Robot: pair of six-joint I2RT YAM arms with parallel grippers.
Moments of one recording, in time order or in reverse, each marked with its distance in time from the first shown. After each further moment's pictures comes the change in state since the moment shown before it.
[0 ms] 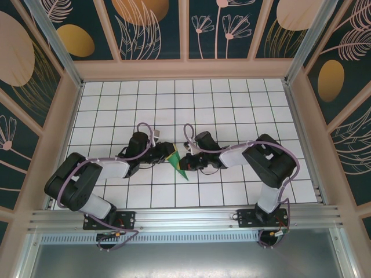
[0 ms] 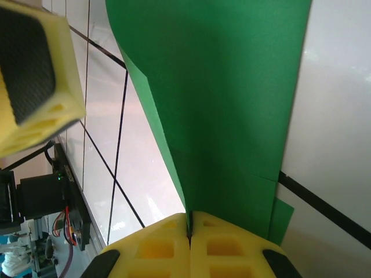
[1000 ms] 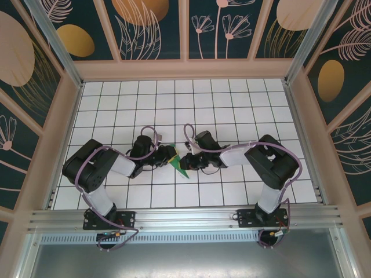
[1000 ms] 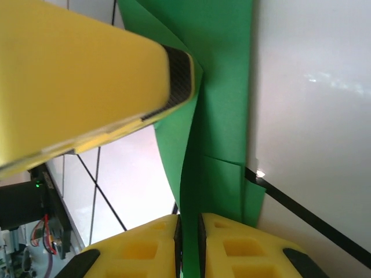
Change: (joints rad) left arm -0.005 0.221 -0.008 0.200 0.011 -0.044; right arm 0.001 -0.029 0.014 -0.100 0.077 -0.058
